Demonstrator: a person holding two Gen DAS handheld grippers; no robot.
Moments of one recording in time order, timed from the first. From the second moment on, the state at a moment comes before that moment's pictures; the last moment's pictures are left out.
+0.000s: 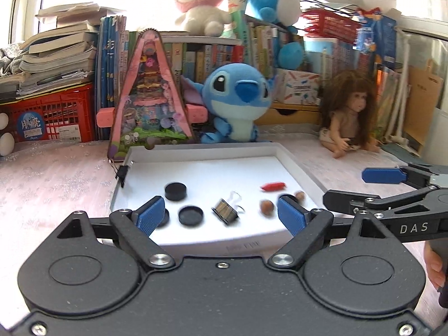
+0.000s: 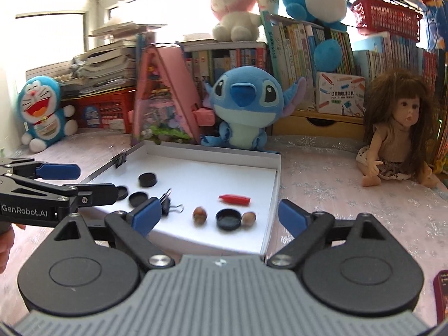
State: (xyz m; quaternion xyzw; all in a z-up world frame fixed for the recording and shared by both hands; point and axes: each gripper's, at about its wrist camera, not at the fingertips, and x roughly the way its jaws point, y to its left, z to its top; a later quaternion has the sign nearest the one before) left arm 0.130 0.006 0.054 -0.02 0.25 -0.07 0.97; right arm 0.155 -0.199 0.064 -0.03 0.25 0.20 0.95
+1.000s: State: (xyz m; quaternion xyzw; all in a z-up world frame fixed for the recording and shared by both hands) left arm 0.024 -0.020 0.021 0.01 0.26 -0.14 0.96; right arm 0.060 -0.222 0.037 -0.06 0.24 0.21 0.95
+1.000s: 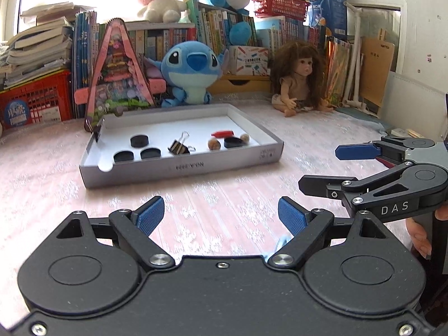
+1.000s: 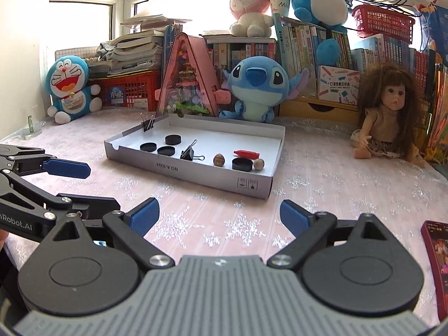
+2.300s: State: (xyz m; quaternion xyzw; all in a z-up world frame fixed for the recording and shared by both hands) left arm -0.005 -0.023 -0.009 0.02 0.31 -0.17 0.94; right arm 0.005 -0.227 0.003 -0.10 0.29 0.23 0.92
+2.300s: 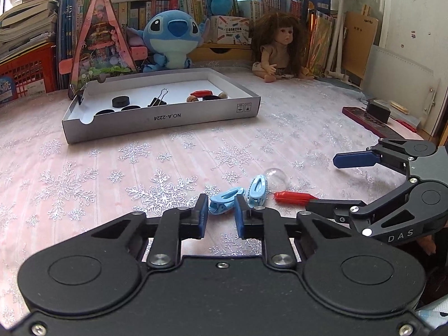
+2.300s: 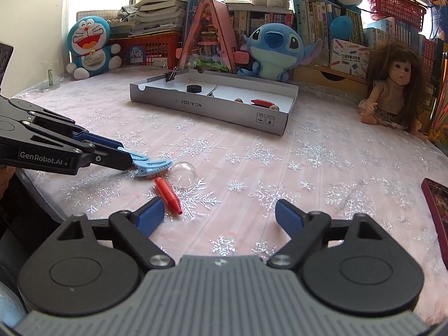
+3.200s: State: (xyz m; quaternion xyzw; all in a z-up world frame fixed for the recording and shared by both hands) left arm 0.010 -0.005 -0.013 0.02 0.31 -0.09 0.95; right arm 0.007 -0.221 0.011 -0.07 0.28 0.27 0.92
